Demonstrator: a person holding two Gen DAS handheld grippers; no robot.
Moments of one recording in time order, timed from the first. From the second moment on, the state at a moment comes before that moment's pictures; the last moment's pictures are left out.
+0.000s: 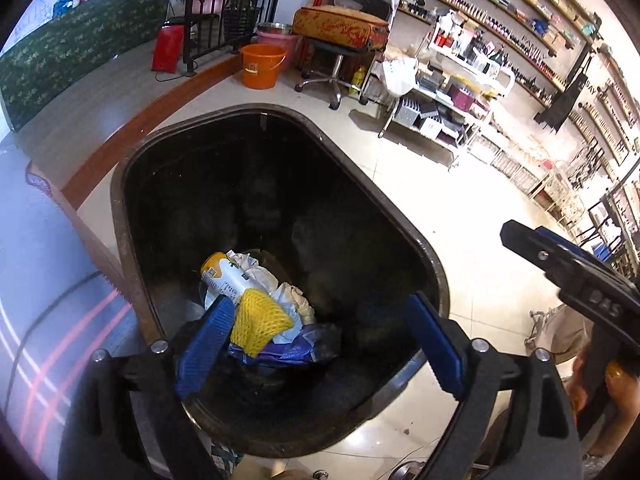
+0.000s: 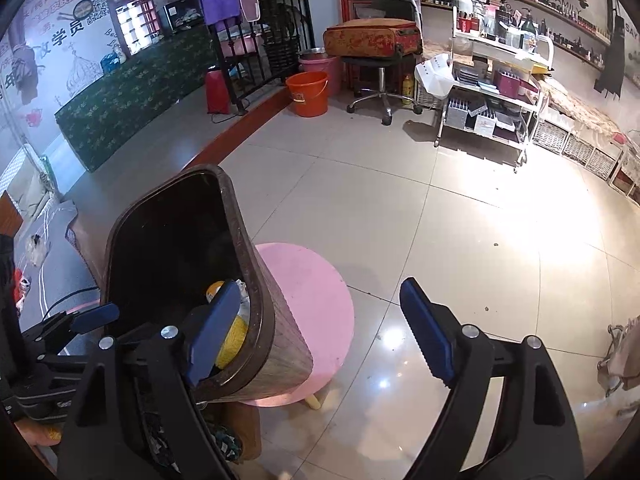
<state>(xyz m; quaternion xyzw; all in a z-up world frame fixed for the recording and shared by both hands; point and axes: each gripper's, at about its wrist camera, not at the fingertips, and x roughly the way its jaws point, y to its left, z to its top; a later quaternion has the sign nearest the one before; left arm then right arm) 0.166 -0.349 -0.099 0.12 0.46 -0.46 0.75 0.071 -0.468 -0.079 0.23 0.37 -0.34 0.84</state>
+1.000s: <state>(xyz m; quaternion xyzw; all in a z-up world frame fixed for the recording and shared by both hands) 0.190 -0.117 -0.036 -0.04 0.41 -0.27 0.87 0.188 -0.330 -0.057 0.18 0.38 -0.09 0.90</state>
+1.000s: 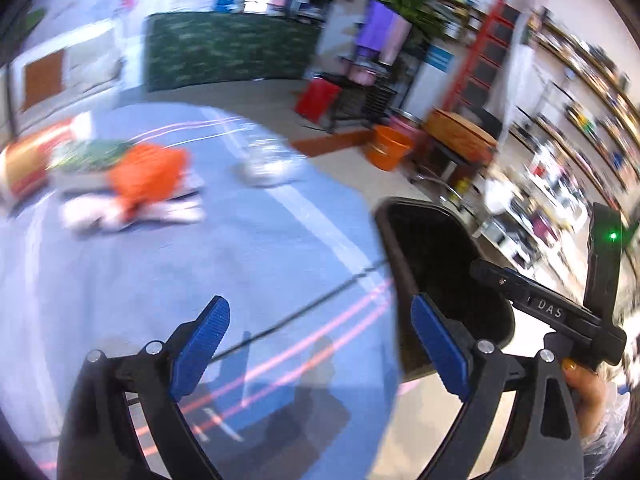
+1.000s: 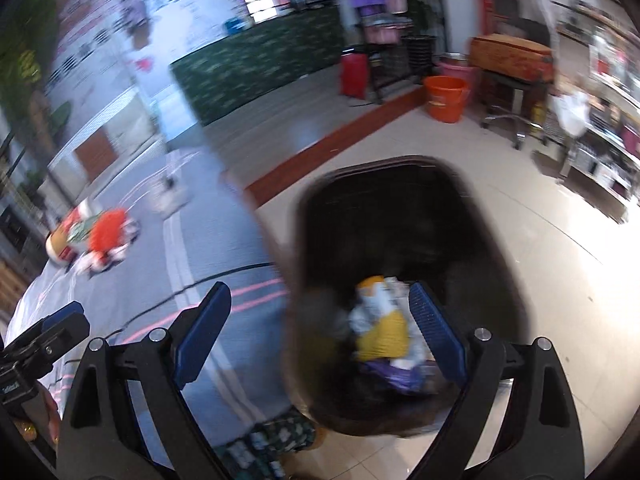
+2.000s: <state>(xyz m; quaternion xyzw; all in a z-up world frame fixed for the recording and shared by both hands) 0.354 -0.066 -0.058 0.06 0.42 -0.18 0.89 0.408 -0.234 -0.063 0.12 0.45 0.05 0.88</state>
